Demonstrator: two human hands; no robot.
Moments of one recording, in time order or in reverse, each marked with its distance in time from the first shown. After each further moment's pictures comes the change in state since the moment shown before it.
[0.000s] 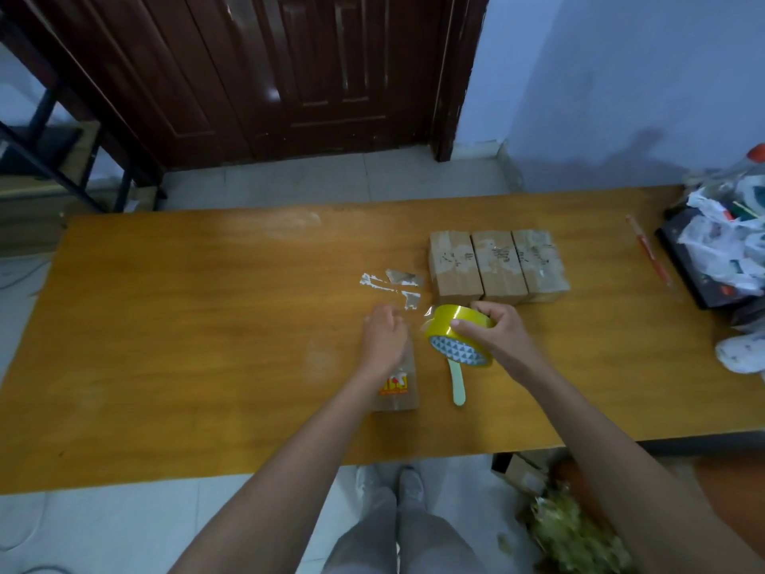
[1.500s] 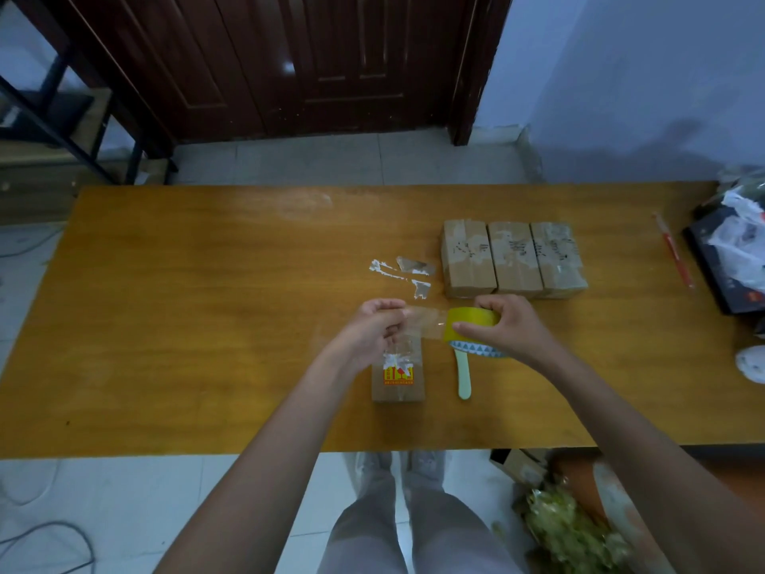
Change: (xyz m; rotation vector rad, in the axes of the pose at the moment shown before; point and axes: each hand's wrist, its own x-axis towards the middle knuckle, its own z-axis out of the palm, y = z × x) left_hand -0.019 0.013 -0.053 -0.926 -0.292 -0.427; right_hand 0.017 -0.005 -0.007 -0.398 -0.145 -0.009
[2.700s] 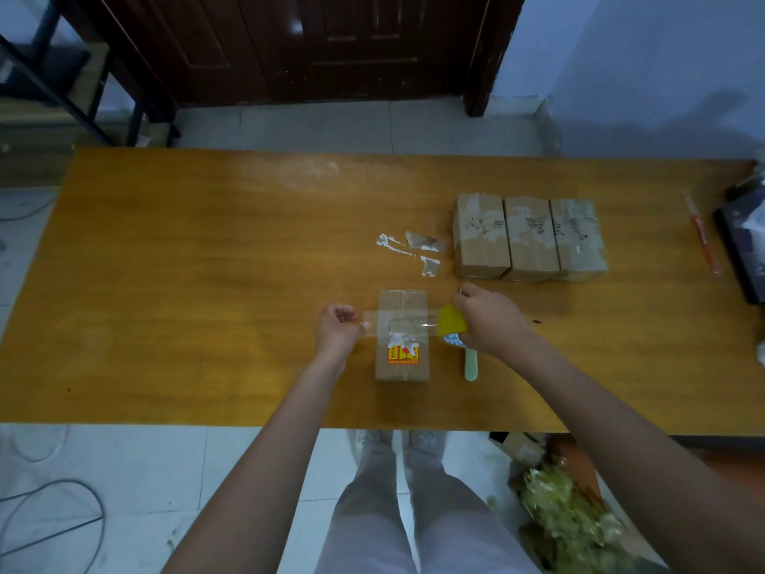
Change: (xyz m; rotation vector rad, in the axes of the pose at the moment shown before) left_hand 0.037 -0.065 -0.064 0.327 0.547 0.157; right_hand 0.031 0.023 0.048 -0.985 -0.203 -0.087
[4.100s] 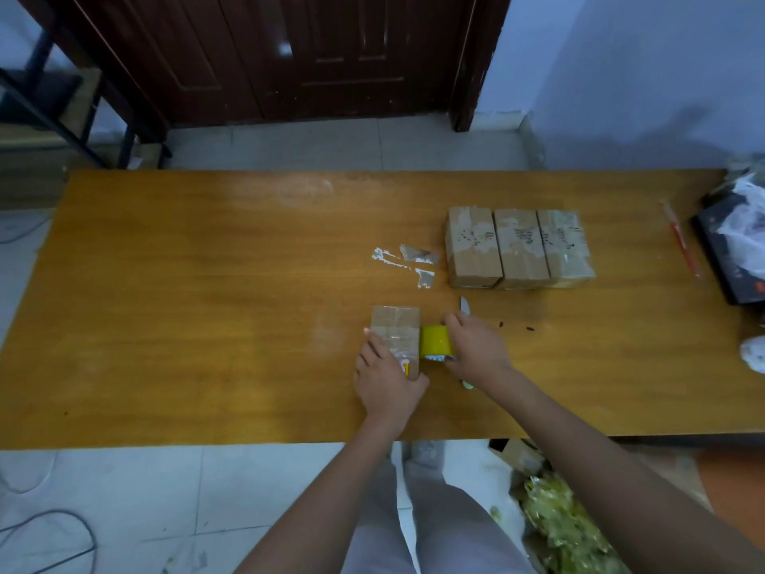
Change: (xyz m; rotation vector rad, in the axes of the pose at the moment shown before) left_hand -0.067 -0.031 0.056 0.852 0.044 0.326; right_hand -0.009 -0.023 0.039 0.138 0.112 0.108
